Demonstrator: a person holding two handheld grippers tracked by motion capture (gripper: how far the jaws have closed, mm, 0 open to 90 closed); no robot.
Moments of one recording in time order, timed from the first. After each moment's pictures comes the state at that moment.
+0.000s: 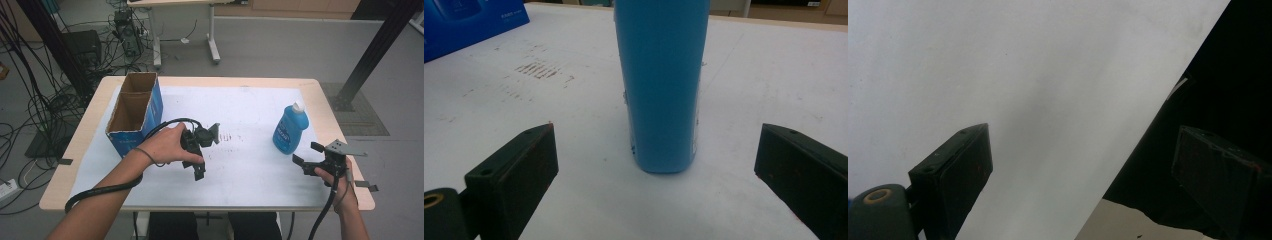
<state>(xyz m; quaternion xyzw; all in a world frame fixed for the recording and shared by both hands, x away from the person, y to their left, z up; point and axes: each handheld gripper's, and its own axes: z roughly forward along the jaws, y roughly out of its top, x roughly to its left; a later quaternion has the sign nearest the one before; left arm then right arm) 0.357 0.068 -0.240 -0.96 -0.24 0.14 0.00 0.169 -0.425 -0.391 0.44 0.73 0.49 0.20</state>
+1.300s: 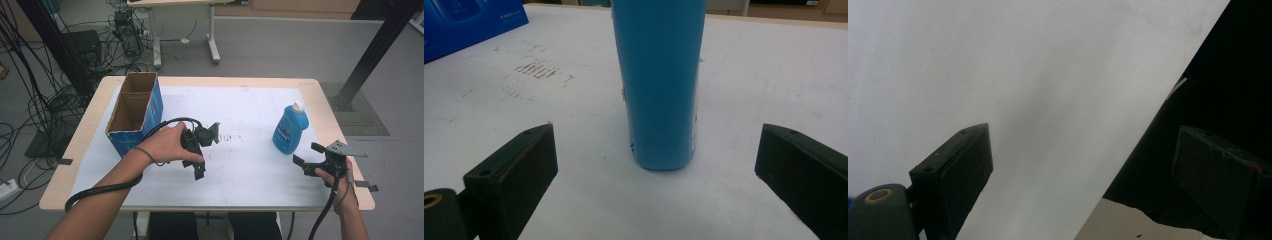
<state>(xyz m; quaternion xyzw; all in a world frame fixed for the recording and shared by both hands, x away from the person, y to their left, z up) 0.358 0.068 -0.238 -0.96 -0.24 0.14 0.00 0.168 -0.426 -0.392 0.44 0.73 0.49 0.19</state>
